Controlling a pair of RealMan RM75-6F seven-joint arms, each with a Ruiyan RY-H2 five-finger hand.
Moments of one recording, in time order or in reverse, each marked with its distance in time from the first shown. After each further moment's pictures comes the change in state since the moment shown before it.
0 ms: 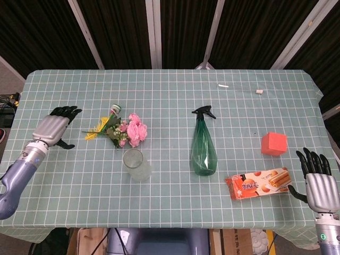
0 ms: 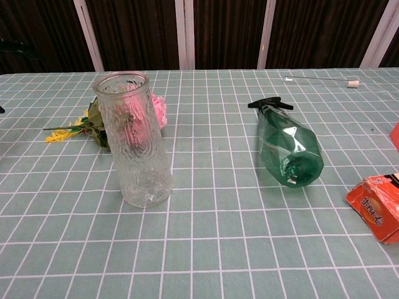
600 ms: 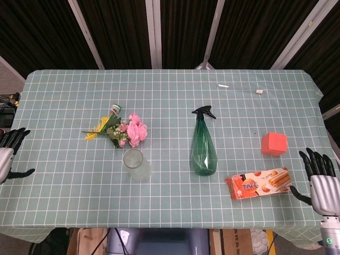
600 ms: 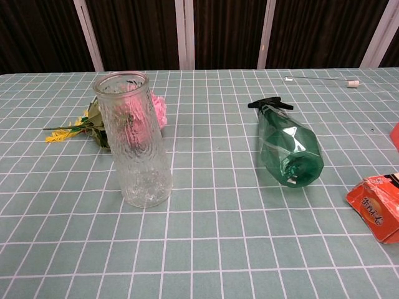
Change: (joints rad) left arm 0.425 0.041 0.096 0.072 0.439 0.449 -0.448; right arm -0.017 0.026 -0.011 0.007 -0.054 0.040 0.083
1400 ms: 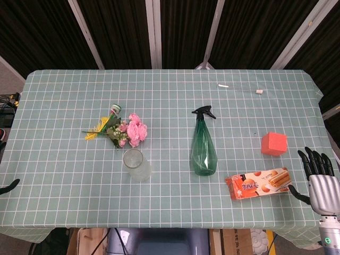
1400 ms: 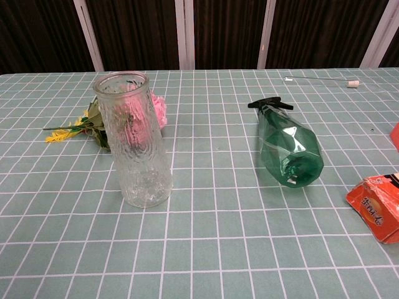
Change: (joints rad) left arm 0.188 -0.066 0.057 0.012 0.040 0.333 0.012; right arm 0.001 -0.008 0.000 0.009 -0.020 0.013 0.007
